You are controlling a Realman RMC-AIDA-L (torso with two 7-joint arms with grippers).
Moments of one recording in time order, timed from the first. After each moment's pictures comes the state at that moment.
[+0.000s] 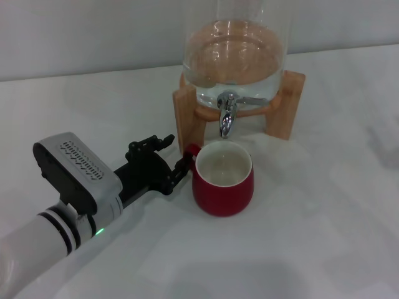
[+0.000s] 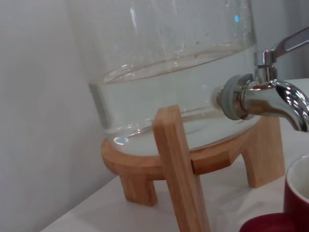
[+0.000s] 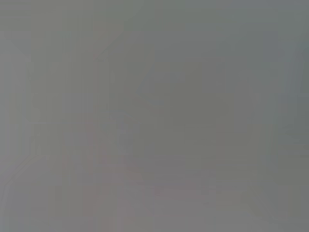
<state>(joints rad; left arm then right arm) -0.68 -2.09 -0.42 -0.32 2.55 0.79 -0.16 0.31 2.01 -0.92 0.05 -0.49 -1.95 0.55</state>
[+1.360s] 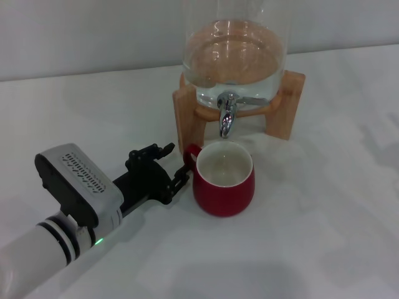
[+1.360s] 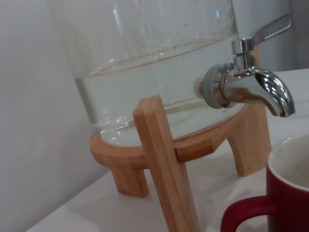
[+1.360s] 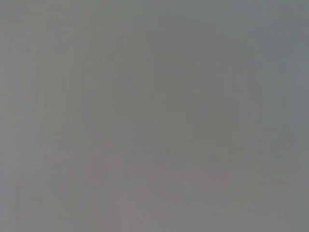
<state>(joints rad) -0.65 -2.09 -0.43 -0.33 2.57 0.79 -0.12 0.32 2.01 -0.94 0.05 -0.49 -1.93 0.55</state>
